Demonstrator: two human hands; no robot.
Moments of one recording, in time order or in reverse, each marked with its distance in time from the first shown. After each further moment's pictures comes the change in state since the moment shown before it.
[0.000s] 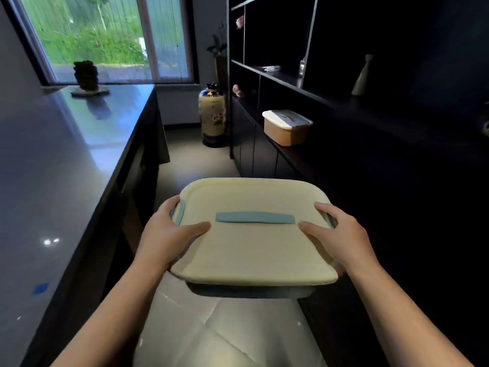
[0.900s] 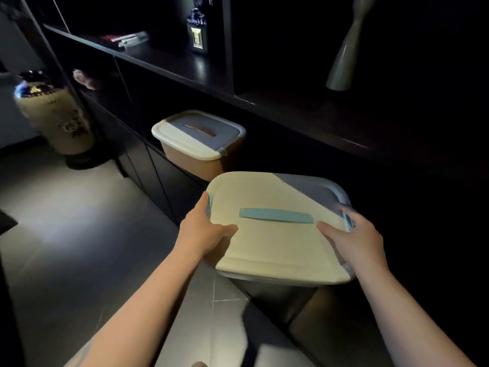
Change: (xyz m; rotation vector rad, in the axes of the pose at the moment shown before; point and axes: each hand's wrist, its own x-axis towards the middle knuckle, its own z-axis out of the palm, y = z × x) left_hand 0.507 0.069 0.396 0.215 -0.747 0.213; right_hand 0.442 0.092 0.076 -0.049 0.519 0.525
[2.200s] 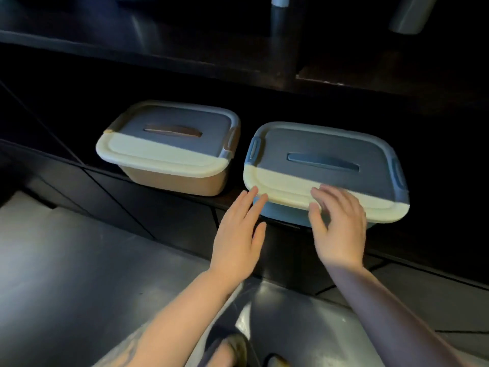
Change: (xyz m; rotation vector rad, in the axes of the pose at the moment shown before) left_hand 0.157 -0.066 0.002 0.164 -0.314 0.858; right_hand 0.008 -0.081 0.187 -0.387 0.492 -0.279
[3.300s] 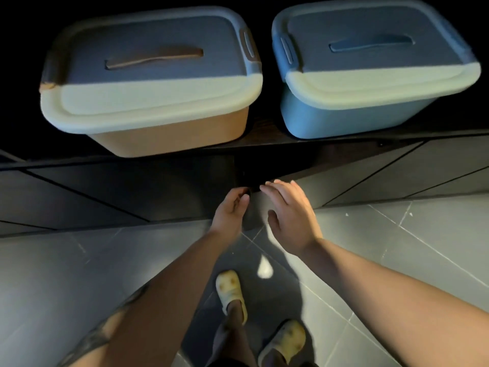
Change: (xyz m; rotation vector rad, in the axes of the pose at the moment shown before) left_hand -0.041 -0.217 0.010 -0.679 -0.578 -0.482; right_hand -0.125 -0.119 0.173 -0.123 -0.385 0.098
